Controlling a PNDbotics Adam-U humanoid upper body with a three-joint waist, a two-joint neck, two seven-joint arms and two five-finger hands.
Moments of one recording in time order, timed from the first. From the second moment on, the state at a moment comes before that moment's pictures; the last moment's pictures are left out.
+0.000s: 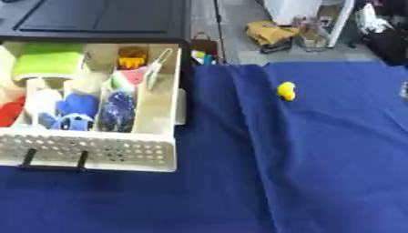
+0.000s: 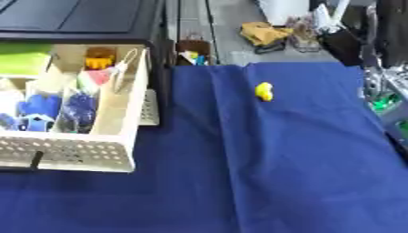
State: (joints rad) left arm -0.81 0.62 0.18 -1.99 0.27 -0.70 0.49; right arm -0.62 -0.95 0.21 -1.51 0.62 0.26 -0.56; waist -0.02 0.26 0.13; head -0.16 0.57
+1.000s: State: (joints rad) left arm -0.81 0.61 0.18 -1.99 0.30 -0.70 0.48; right arm -0.91 -0.79 0.46 -1.10 0.37 0.51 -0.31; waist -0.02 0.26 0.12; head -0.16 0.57
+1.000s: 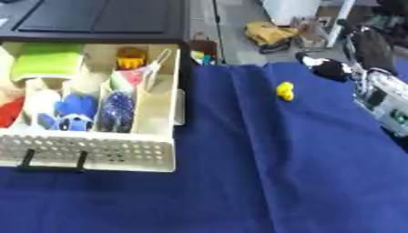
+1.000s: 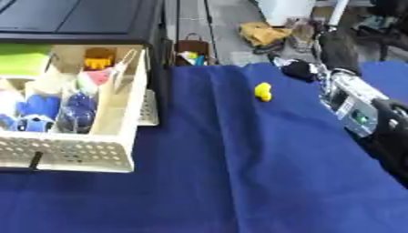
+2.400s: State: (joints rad) left arm -0.80 0.61 0.18 -1.99 0.31 -0.70 0.48; right arm -1.13 -0.64 0.23 -0.70 0.79 0.37 0.62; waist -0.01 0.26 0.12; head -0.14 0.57
